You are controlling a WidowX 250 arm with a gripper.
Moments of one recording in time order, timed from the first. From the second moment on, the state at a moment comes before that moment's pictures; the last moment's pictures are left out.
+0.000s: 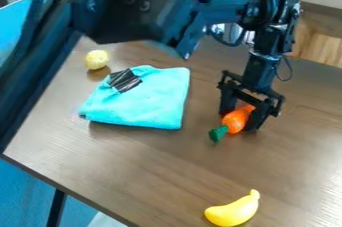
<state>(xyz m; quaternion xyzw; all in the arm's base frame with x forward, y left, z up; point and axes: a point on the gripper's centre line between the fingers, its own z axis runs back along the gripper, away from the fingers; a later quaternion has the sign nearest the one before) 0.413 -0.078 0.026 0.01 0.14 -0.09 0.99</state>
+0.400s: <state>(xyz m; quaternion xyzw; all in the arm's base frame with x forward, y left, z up) 0.408 -0.067 0.033 -0.02 0.12 -0.08 0.99</state>
